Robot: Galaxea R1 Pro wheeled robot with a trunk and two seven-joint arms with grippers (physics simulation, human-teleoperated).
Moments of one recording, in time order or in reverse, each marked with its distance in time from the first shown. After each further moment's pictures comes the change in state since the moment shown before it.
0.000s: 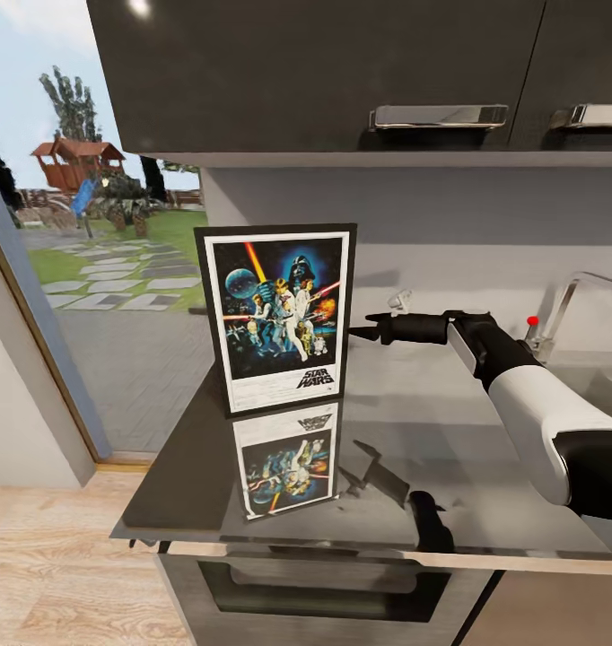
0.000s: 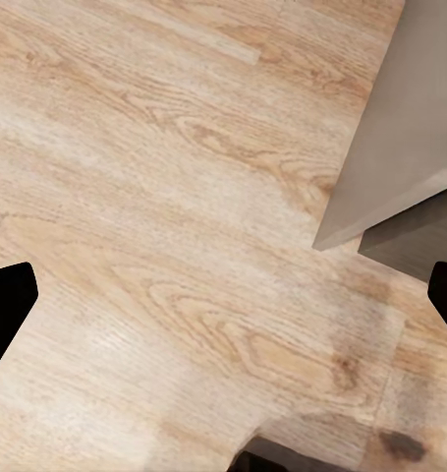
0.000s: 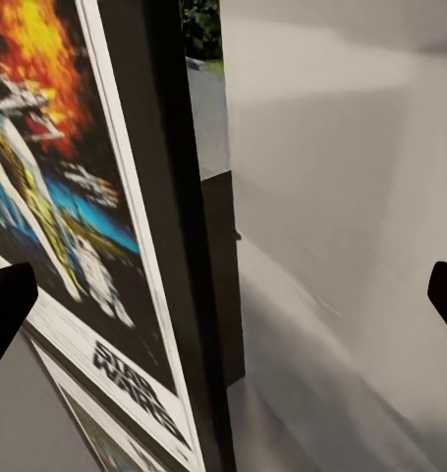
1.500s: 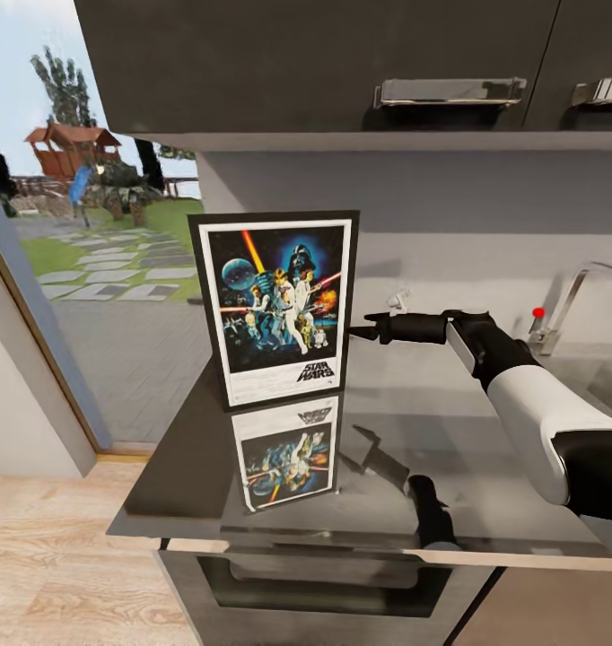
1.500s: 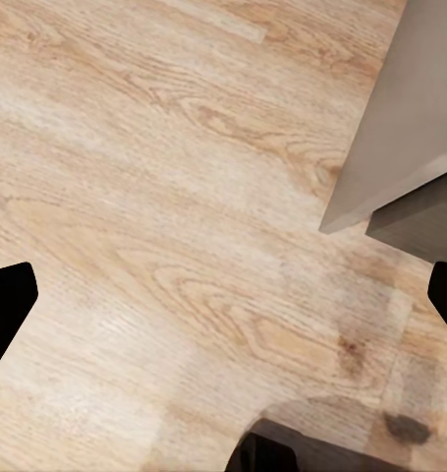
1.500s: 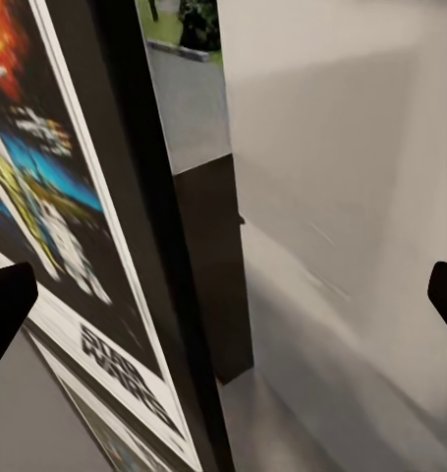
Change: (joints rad) left arm 0.000 0.000 0.000 -0.002 0.000 0.000 -0.003; right arm 0.000 0.005 -0.002 -0.002 -0.003 0.005 0.001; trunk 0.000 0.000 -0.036
